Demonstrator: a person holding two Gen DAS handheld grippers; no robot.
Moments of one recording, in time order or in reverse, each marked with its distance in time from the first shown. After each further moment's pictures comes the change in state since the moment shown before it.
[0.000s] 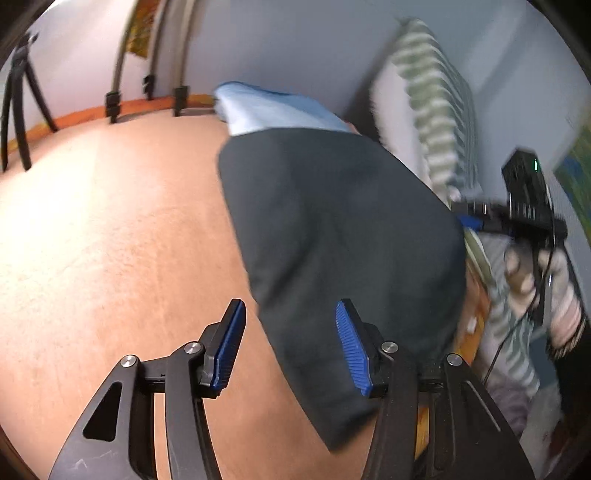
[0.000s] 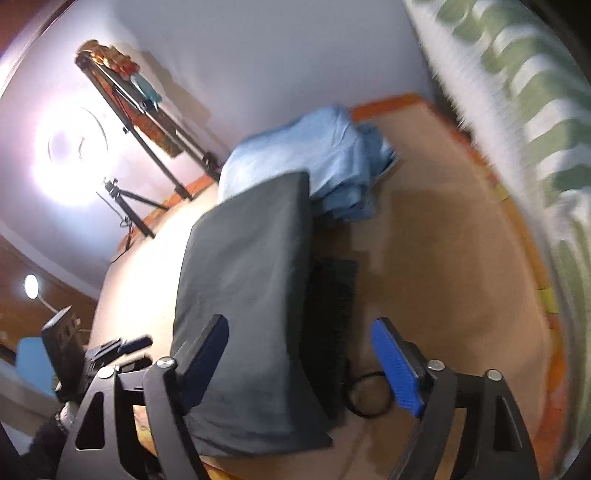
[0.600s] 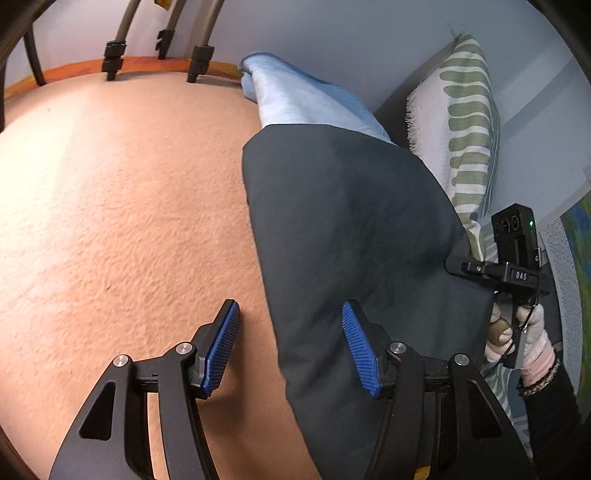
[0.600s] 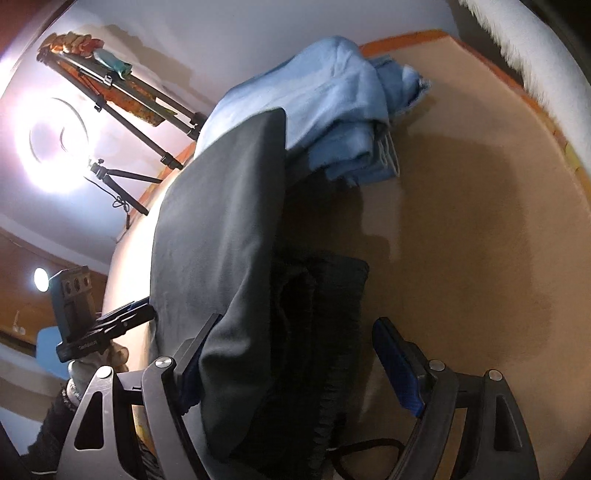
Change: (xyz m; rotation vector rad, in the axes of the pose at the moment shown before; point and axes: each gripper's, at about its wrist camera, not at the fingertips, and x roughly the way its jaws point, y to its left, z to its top) left arm 0.053 0.033 0.028 -0.135 0.055 -0.068; right arm 0.080 -0.028 0.016 0.016 0.137 0.115
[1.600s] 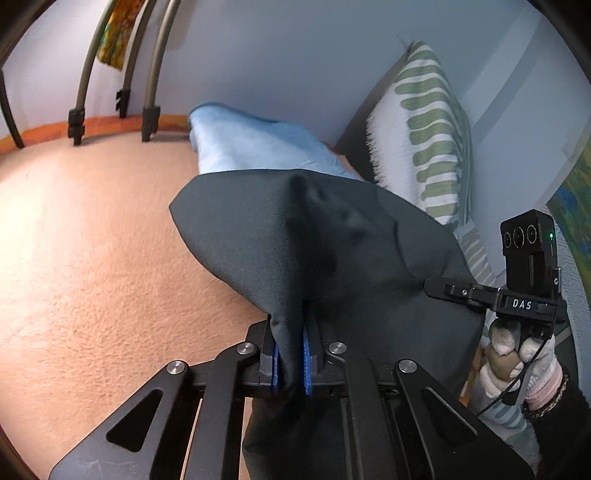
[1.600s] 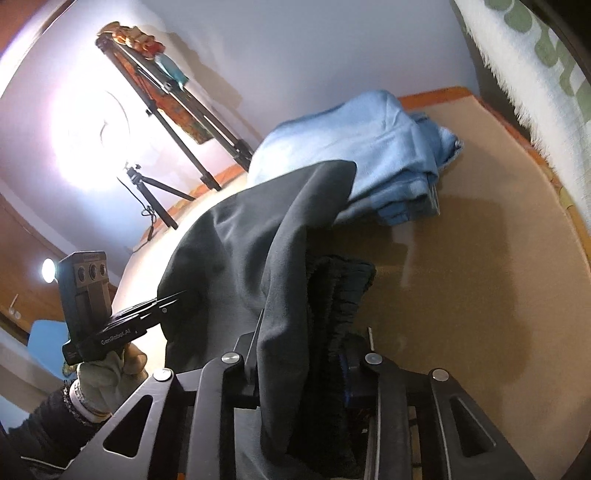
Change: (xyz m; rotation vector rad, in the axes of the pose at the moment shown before) left arm -0.015 -0.050 0.004 0.115 -0.155 -0.019; right arm -0.039 0.064 -0.038 -0.104 -0.174 -0.011
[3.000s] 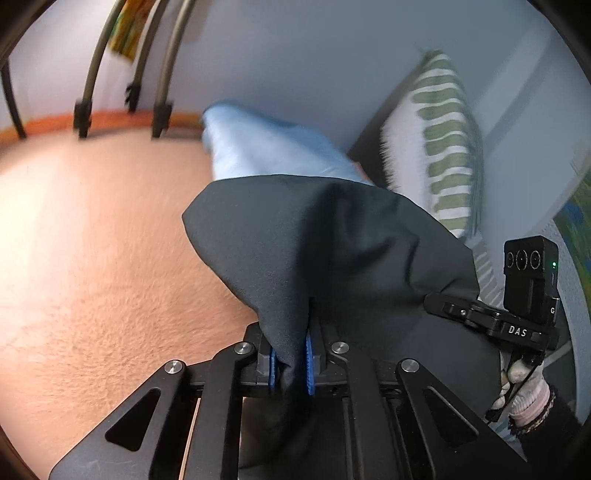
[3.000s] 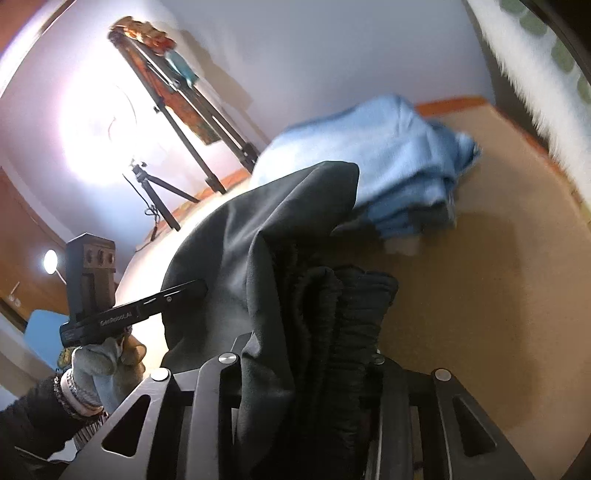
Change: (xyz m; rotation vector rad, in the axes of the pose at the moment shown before) left arm 0.006 0.012 0.009 -0.016 -0.019 0.018; right arm 0.006 -0.013 -0.006 -0.060 -0.053 0.024
